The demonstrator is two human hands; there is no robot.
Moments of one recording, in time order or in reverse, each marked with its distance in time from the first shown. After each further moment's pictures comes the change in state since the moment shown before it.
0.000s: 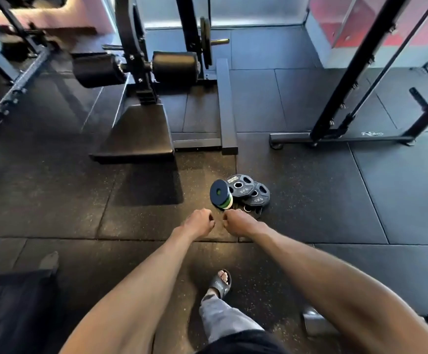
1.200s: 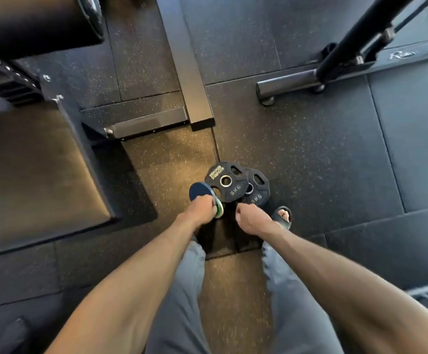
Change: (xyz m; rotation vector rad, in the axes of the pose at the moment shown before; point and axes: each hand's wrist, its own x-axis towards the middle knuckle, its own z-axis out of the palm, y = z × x) left_hand 0.524 0.039 -0.056 0.027 -0.436 -0.051; right_hand 0.422 0.198 -0.088 0.275 -0.201 0.393
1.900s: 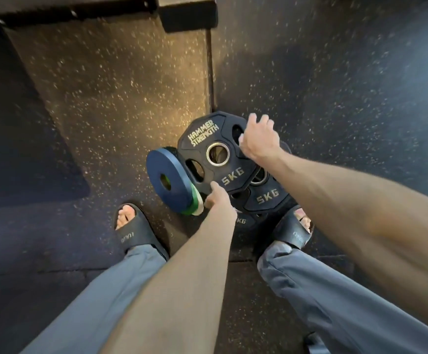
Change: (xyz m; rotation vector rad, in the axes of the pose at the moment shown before) left_hand 0.383 -0.012 0.243 -1.576 0.107 -1.049; right_hand 0.460 0.150 0.076 -0.294 0.245 0.078
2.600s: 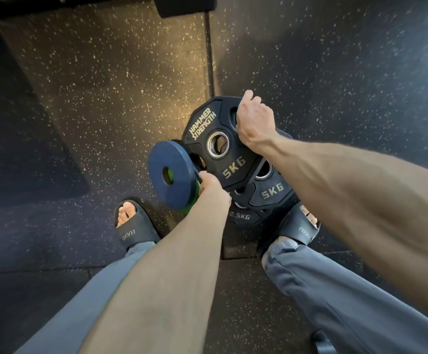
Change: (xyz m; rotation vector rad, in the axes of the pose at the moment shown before) left_hand 0.047 0.022 0.001 0.083 0.140 -0.116; right_hand 0.016 -0.018 -0.008 -0.022 0.149 -0.129
